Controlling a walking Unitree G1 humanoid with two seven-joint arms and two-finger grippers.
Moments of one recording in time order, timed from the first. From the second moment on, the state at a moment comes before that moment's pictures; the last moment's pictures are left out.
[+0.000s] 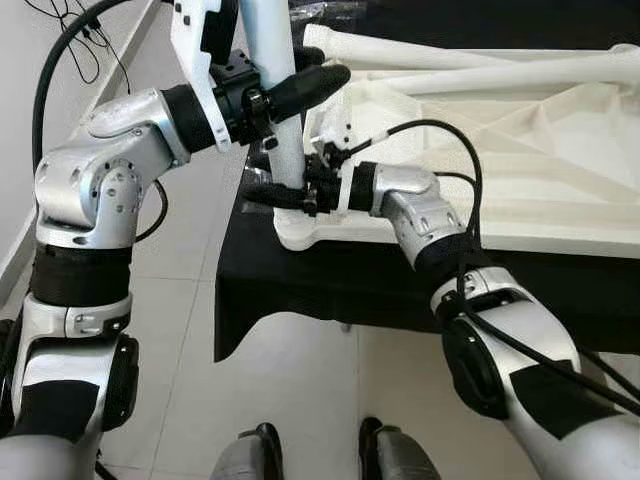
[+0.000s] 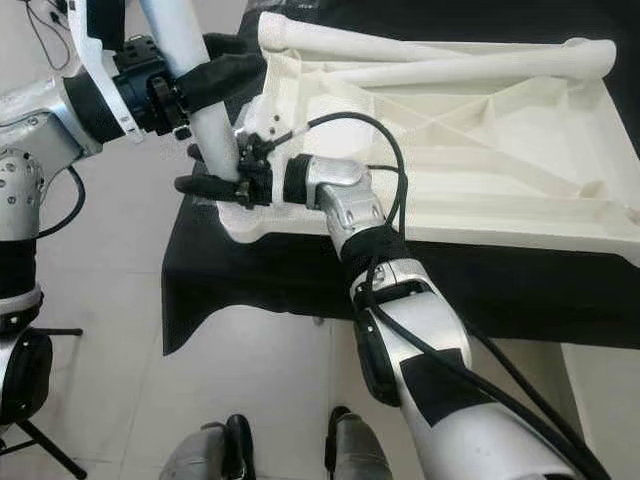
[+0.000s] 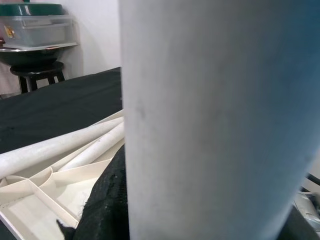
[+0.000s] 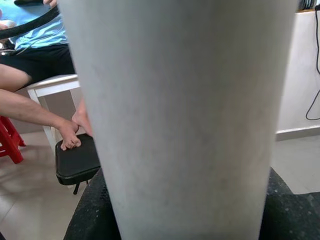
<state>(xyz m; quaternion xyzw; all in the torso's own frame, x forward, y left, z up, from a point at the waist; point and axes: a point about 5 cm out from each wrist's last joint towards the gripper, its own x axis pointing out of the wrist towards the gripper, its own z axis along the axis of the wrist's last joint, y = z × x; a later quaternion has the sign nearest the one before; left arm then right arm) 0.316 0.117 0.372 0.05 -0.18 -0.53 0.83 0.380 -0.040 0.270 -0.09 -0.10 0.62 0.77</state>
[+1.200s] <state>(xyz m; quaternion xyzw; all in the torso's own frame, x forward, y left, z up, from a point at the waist) 0.272 0.210 0.302 0.00 -0.10 -0.34 0.94 0.364 -0.010 0.232 -0.09 -0.10 0.25 0.96</state>
